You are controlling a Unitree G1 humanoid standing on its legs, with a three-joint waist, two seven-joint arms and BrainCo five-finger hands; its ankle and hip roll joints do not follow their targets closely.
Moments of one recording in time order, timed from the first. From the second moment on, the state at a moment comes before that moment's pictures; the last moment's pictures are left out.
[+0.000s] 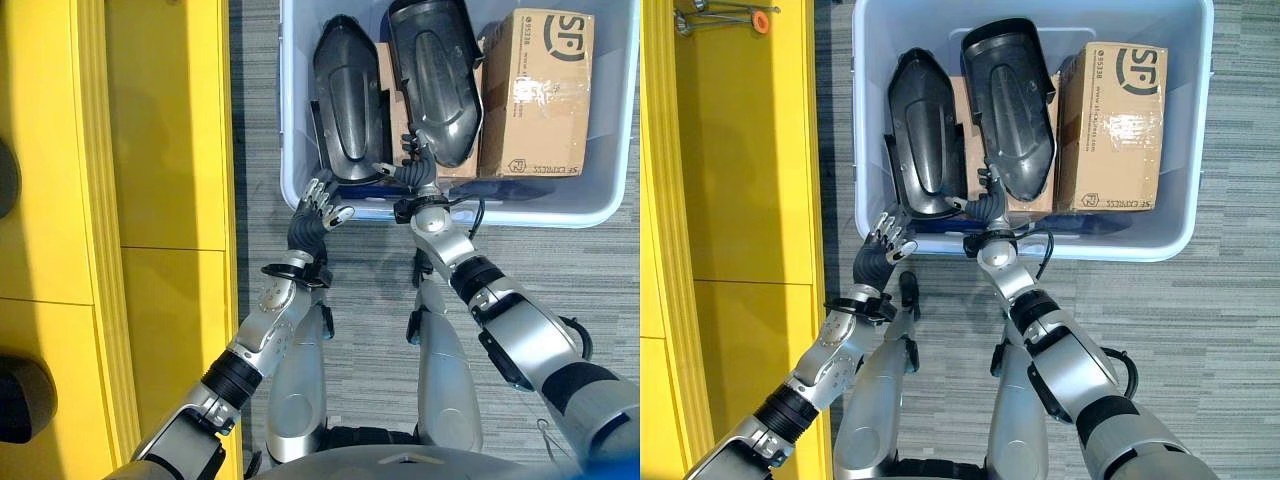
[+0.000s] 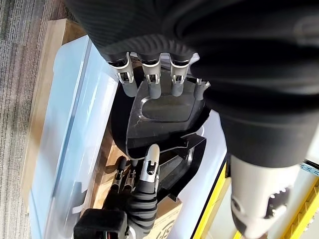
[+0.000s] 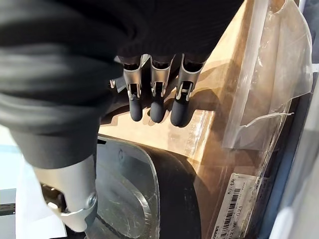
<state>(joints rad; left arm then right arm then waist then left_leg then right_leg) -0.30 0.32 -0.49 0.13 -0.73 -0.31 0.20 -0.92 -0.16 0.47 0.94 0.25 -0.19 -0.49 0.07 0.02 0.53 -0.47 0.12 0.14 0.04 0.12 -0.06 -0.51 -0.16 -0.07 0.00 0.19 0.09</state>
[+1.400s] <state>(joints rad) -0.33 0.32 -0.49 0.13 -0.72 -0.32 0.25 -0.82 -0.17 0.47 0.65 0.29 -0.18 -0.52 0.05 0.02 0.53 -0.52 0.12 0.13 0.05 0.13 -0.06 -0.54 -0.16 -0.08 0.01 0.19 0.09</state>
